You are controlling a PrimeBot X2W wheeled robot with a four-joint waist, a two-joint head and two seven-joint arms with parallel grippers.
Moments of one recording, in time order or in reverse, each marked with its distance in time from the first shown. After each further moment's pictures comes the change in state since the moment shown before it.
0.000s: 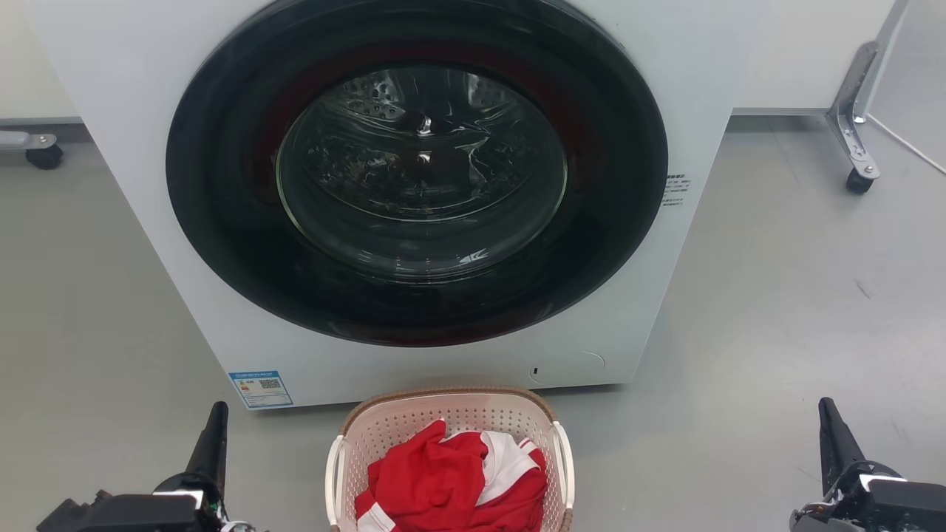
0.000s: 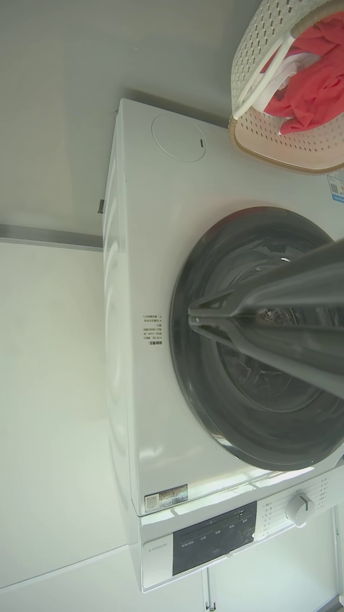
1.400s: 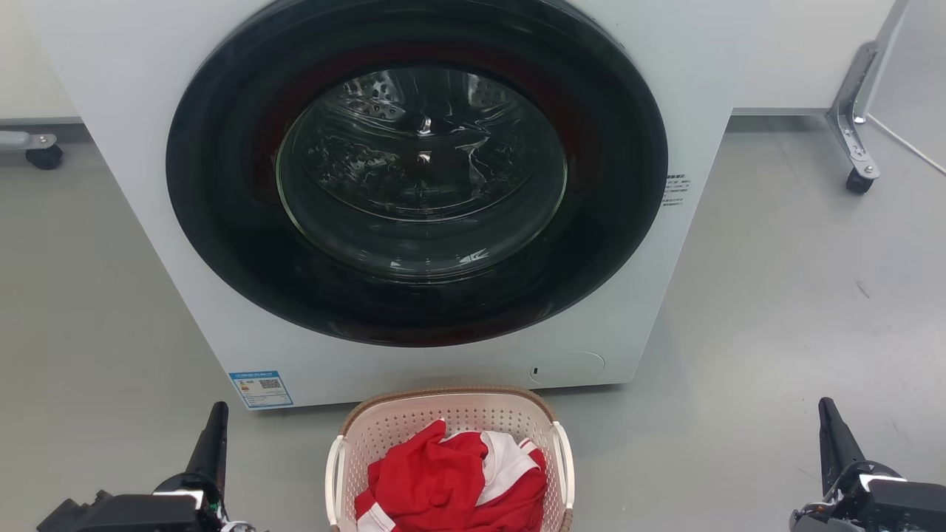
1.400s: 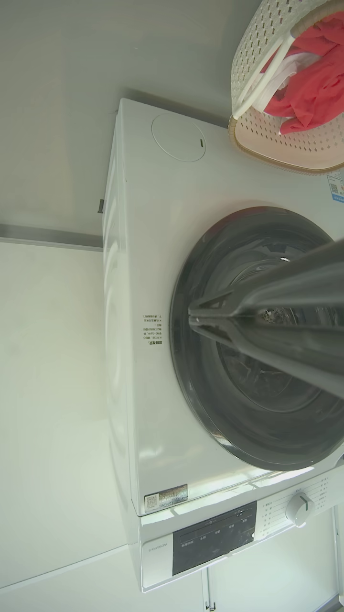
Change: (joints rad) left arm 0.000 0.000 0.000 0.000 0.000 0.000 0.000; right arm 0.000 0.000 0.000 0.000 0.000 0.000 0.000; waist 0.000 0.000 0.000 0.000
